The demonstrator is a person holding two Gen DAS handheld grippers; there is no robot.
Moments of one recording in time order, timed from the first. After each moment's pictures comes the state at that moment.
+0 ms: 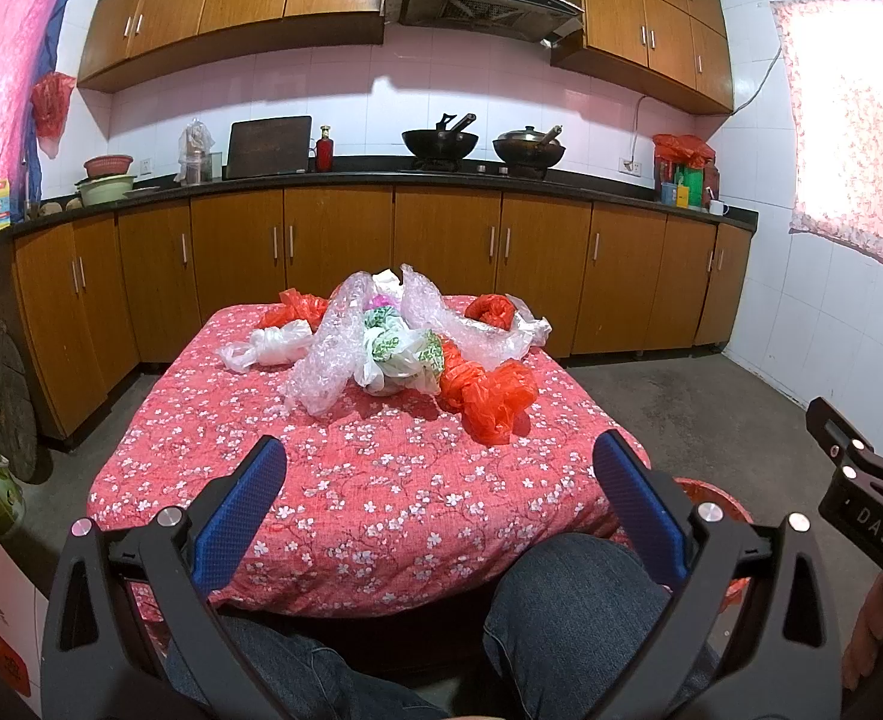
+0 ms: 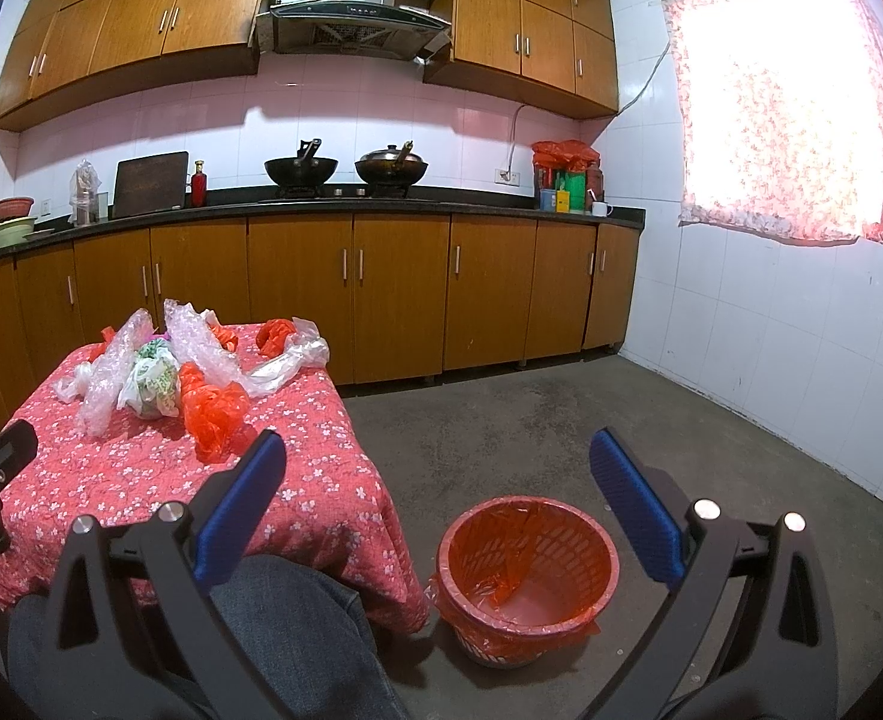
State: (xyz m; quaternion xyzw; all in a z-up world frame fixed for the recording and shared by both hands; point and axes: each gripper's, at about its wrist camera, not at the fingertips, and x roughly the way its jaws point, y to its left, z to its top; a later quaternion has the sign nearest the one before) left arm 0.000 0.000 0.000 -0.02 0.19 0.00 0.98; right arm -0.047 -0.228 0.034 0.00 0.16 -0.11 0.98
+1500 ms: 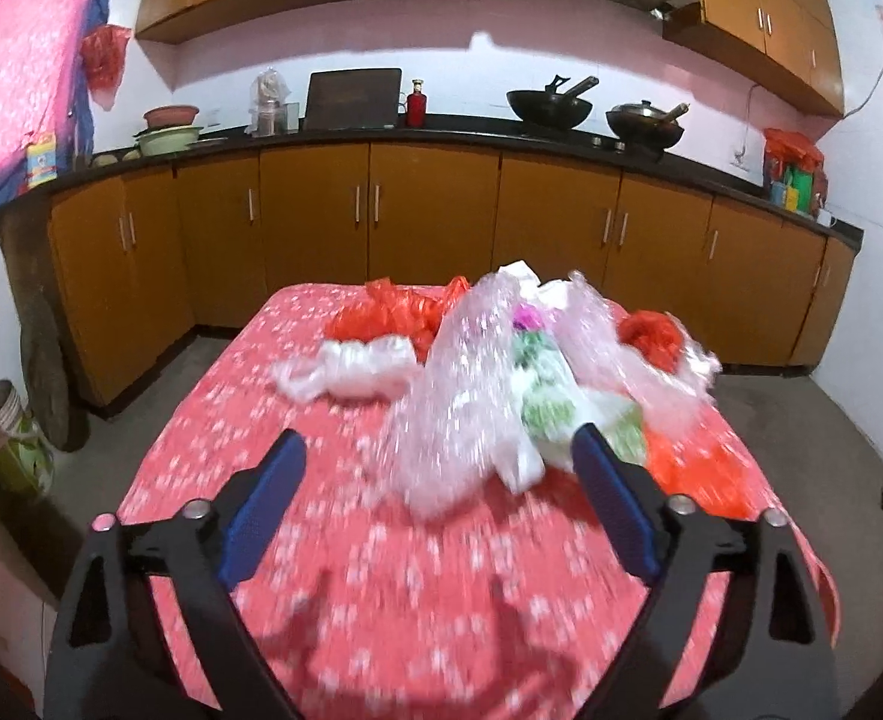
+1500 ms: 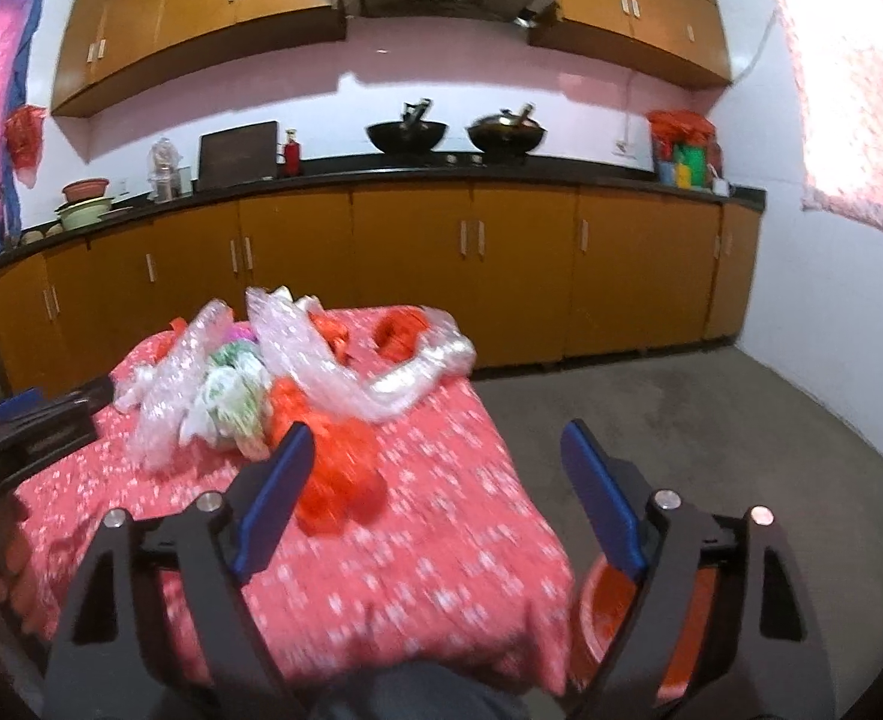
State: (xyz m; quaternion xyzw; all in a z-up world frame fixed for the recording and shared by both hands) left arm 0.160 0.084 -0.006 -0.04 0.23 0.11 0.97; right arm 0.098 -0.152 0.024 0.00 0.19 0.03 0.98
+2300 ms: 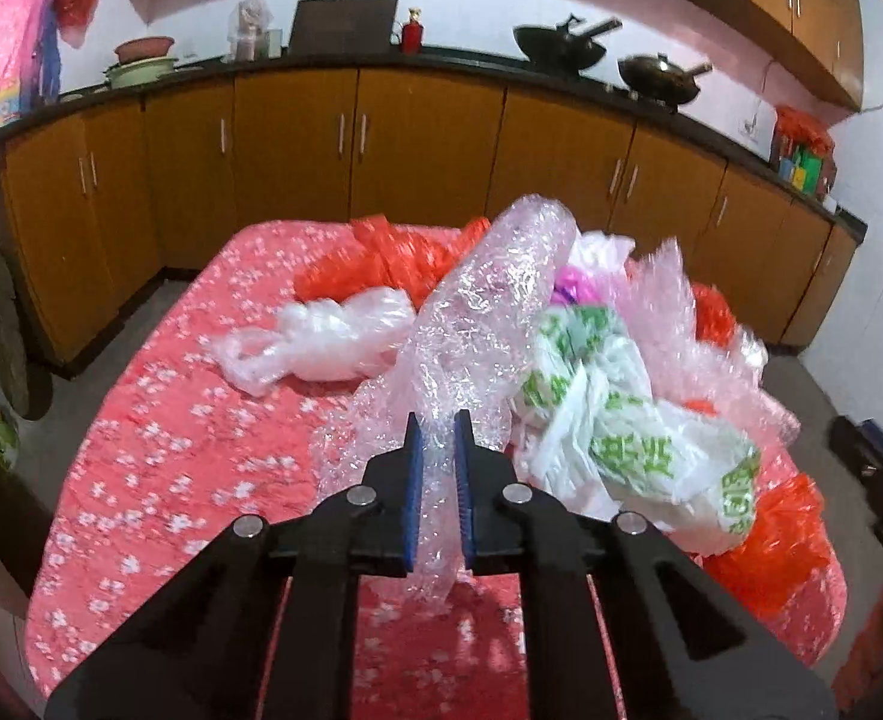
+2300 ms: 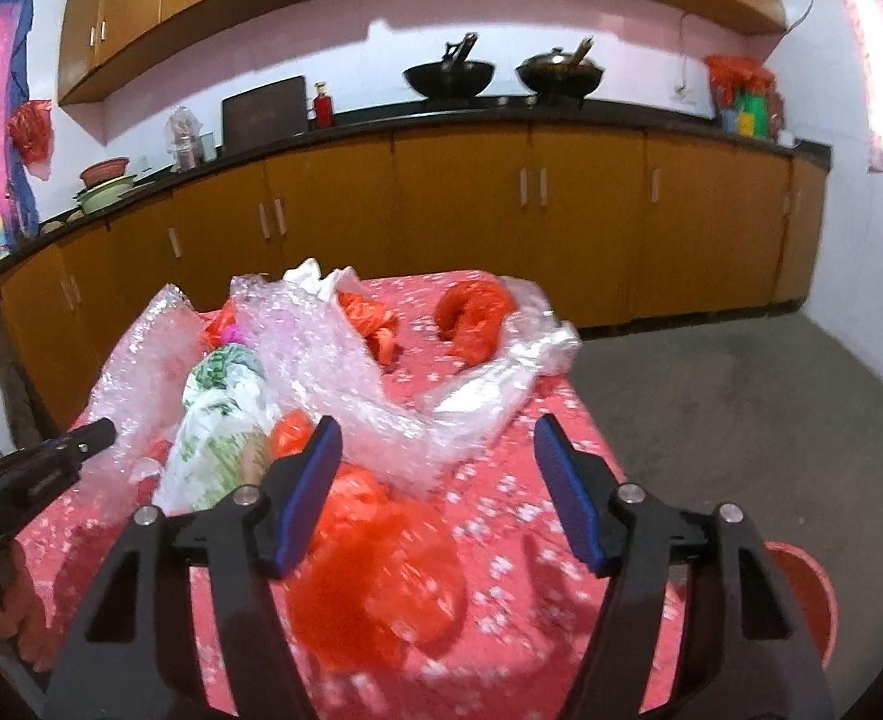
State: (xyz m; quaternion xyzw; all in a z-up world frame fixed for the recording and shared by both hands) left arm 0.221 0.129 -0.030 -0.09 0.30 0.07 0.95; right arm 0.232 -0.117 -0.002 0.03 0.26 0.09 0.96
